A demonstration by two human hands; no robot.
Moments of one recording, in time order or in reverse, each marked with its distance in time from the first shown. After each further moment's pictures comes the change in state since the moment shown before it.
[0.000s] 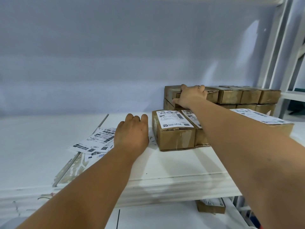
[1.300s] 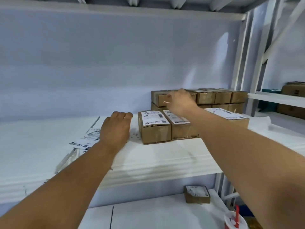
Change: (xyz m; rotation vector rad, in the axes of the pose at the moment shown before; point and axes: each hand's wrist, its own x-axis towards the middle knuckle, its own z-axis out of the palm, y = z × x) left_hand -0.005 -0.009 -0.012 -0.119 0.160 0.076; right_hand -0.071 0.039 -0.039 0.239 0.031 -0.227
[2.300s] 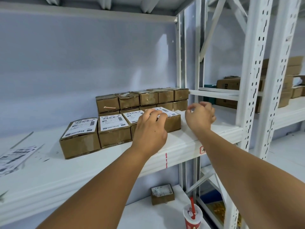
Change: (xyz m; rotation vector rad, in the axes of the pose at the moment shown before) left_hand 0.045 0.265 0.018 -0.426 0.047 0.265; right_hand -0.088 0.218 -0.042 0.225 0.447 0.604
